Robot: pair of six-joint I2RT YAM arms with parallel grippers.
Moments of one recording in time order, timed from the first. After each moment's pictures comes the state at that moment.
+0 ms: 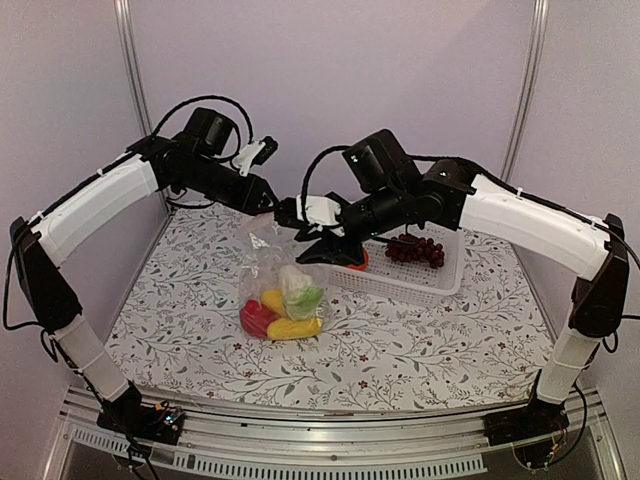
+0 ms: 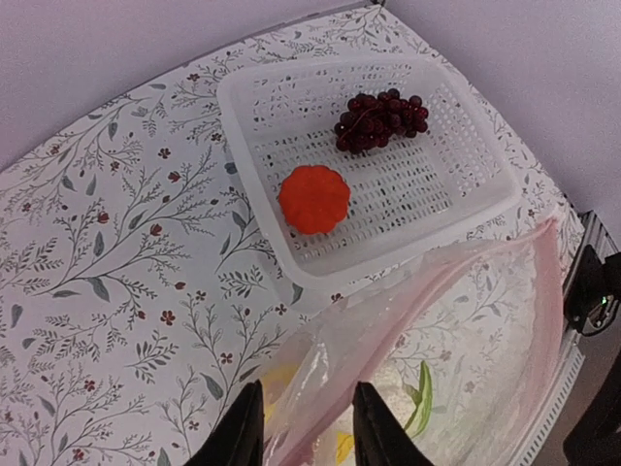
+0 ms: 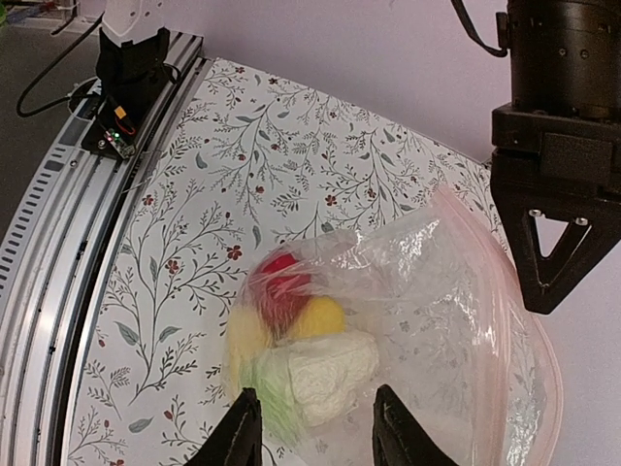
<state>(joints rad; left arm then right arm) -0.56 1.66 1.71 -0.82 0.28 -0.04 1.00 1.77 1.79 -0.67 -0.33 -0.71</state>
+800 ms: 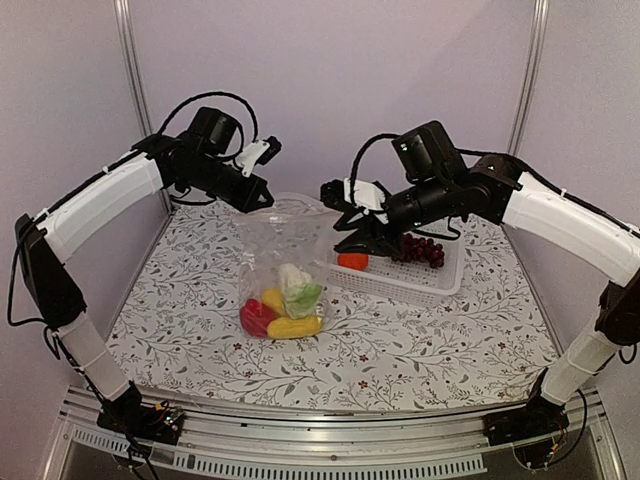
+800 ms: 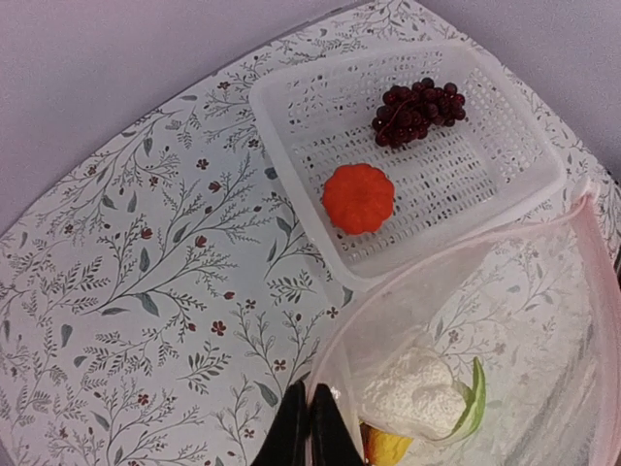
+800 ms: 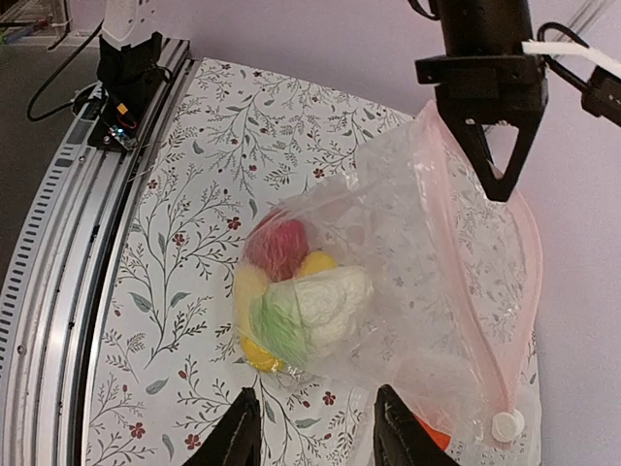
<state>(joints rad) -0.56 1.69 1.73 -0.83 0.19 0.09 0.91 1.60 1.64 -0.70 -0.38 -0.68</state>
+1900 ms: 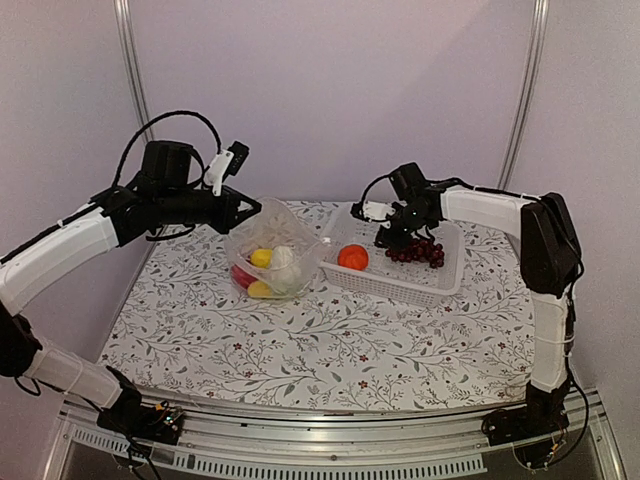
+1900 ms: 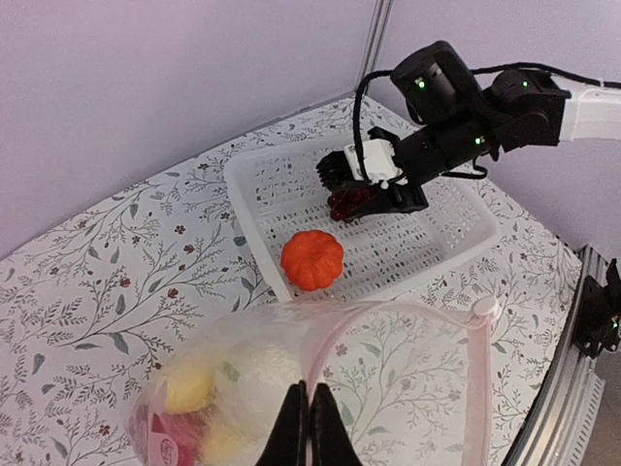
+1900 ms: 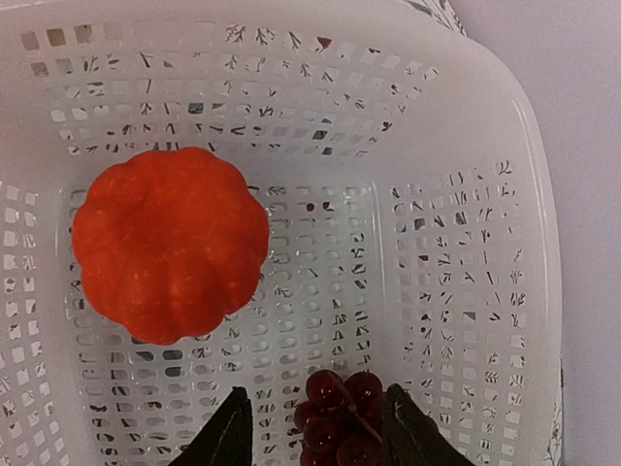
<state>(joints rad) -0.56 1.32 1.22 -0.38 0.27 -0.03 0.53 2.08 1.70 -0.52 -0.08 -0.73</state>
